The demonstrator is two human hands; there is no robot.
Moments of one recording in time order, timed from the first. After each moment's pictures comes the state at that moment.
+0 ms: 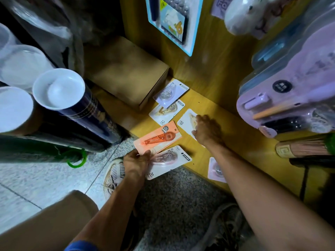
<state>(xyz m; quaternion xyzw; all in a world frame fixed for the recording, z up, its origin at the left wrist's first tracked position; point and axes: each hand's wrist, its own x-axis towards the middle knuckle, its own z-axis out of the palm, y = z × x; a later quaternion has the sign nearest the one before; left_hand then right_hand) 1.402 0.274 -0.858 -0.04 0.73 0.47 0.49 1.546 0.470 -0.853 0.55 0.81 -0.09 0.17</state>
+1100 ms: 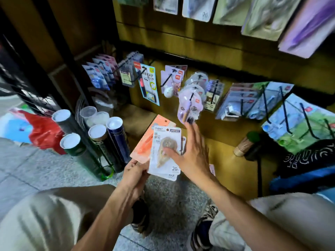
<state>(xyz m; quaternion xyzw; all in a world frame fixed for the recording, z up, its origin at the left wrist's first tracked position) 1.461 0.135 -0.584 0.04 0.48 0.69 0.55 1.606 0.223 -0.556 0.50 0.80 -0.18 -0.28</state>
